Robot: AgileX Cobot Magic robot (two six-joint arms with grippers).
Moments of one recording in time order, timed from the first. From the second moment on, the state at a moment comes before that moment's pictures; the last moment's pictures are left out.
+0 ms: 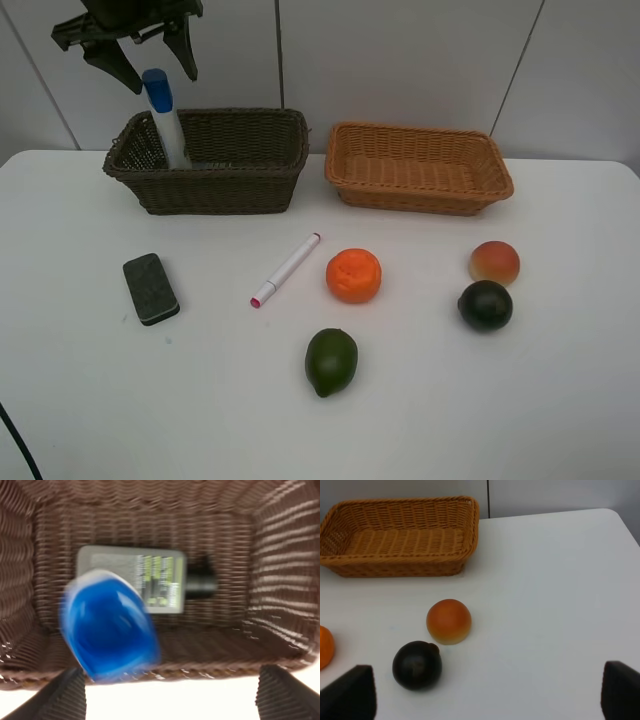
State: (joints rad) left arm -0.17 2.09 -2.06 -0.17 1.20 -0.24; right arm -0.07 0.00 -0.51 0.00 1.06 0.01
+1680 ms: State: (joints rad) left arm -0.17 1.84 -0.87 -0.34 0.52 -0.27; right arm -0.07 0.00 -0.51 0.00 1.06 0.01
